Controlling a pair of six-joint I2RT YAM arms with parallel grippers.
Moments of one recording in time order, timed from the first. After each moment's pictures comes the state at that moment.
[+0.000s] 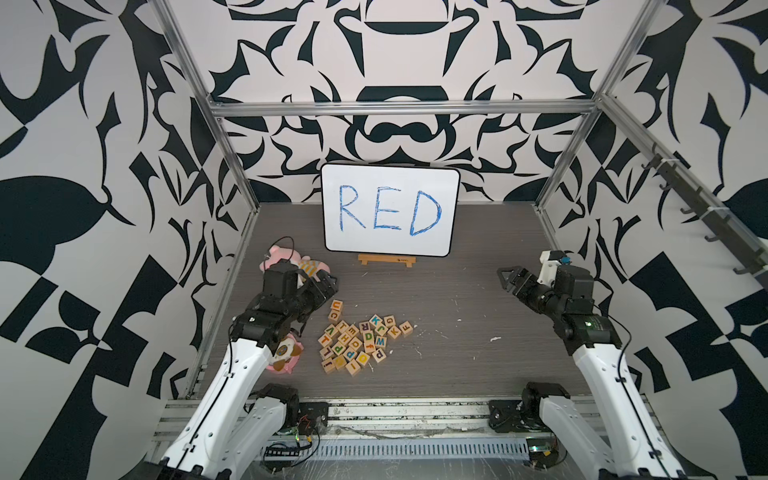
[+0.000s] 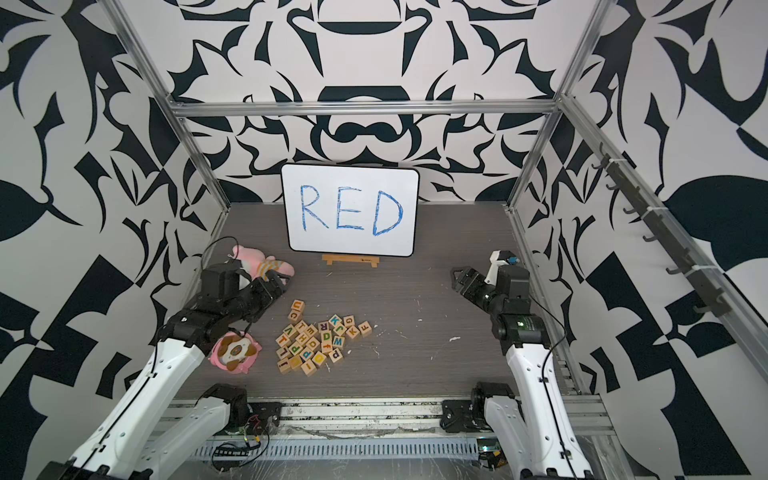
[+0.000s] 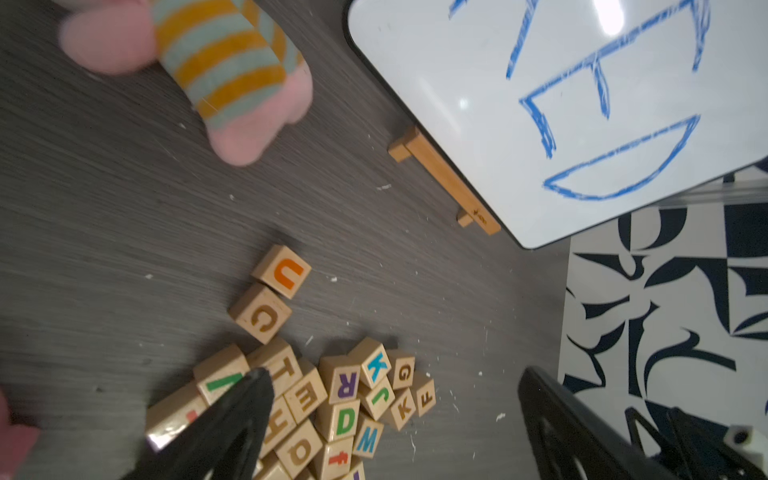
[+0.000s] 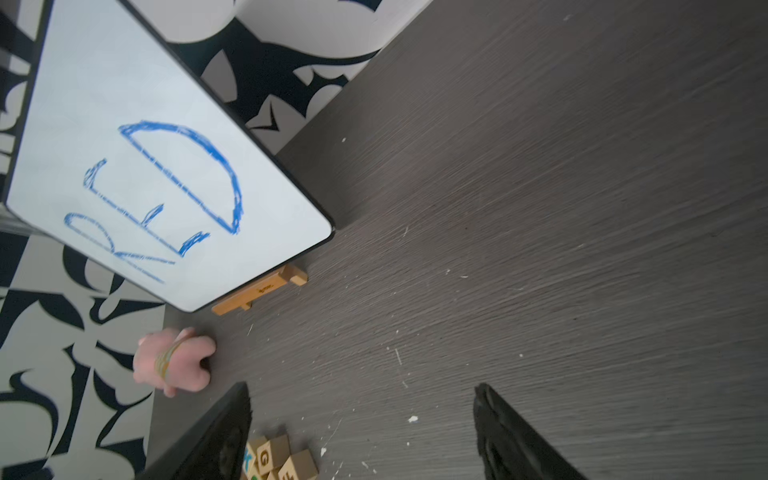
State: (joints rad) left arm -0.30 0.86 0.76 -0.62 0.20 -0.89; right arm -0.03 0.78 0.72 -0.53 -0.33 0.63
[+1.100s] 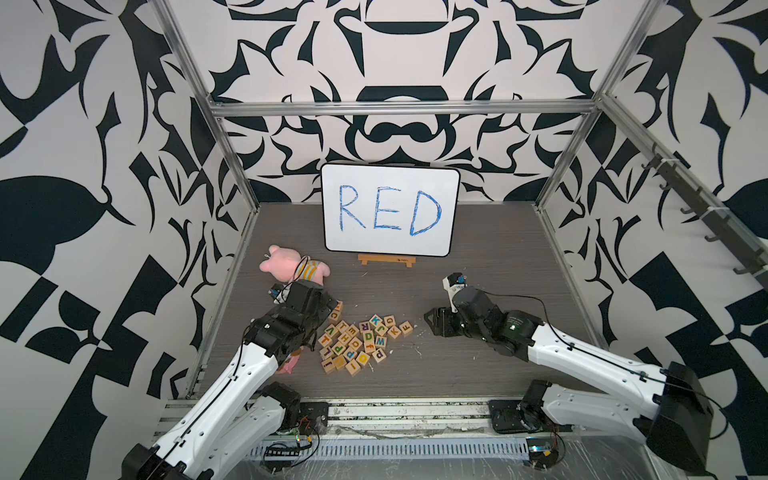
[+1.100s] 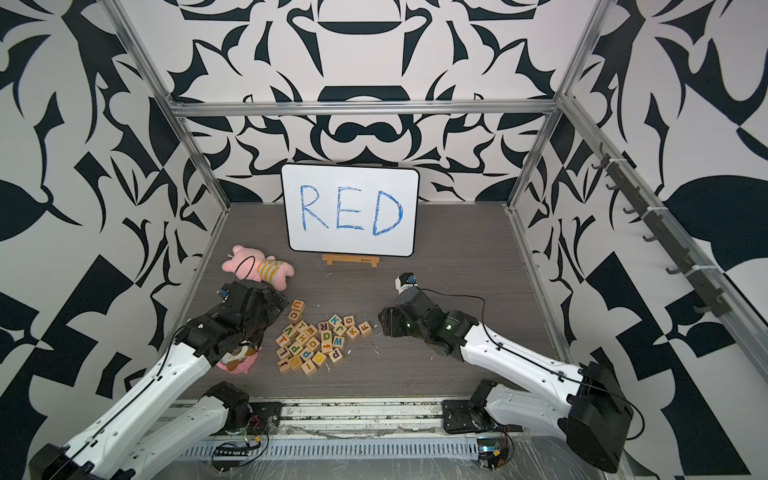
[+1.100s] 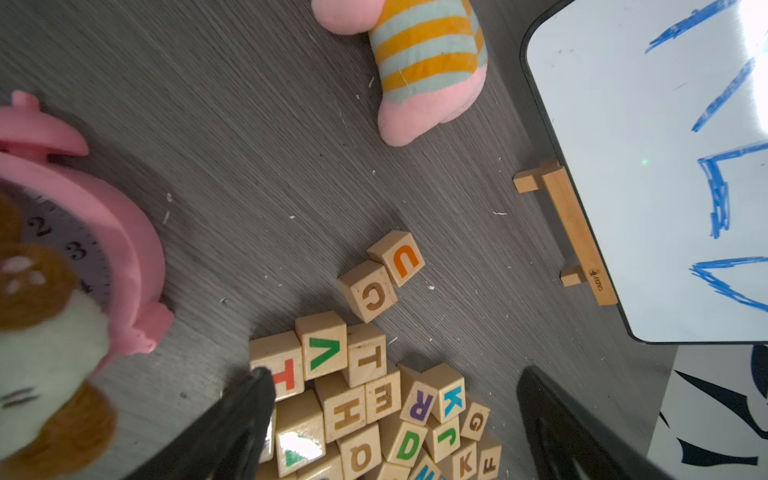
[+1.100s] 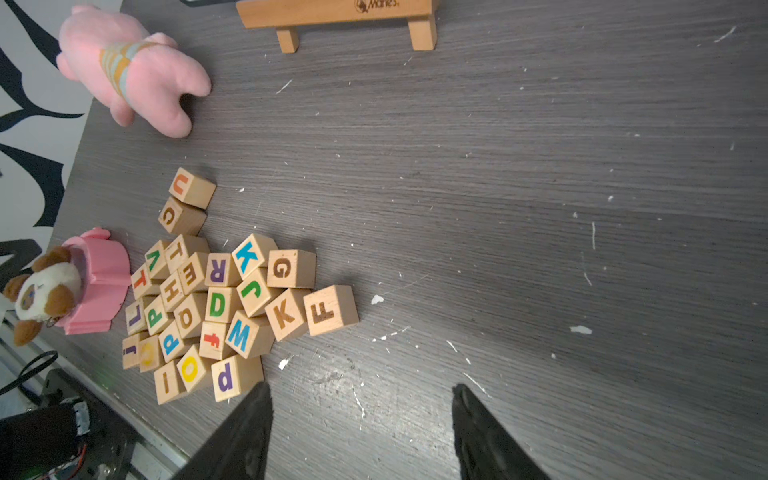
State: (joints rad) left arm -0.48 0.85 0.68 -0.75 -0.20 -1.23; right arm 0.84 1.09 0.70 -0.43 0.08 0.71
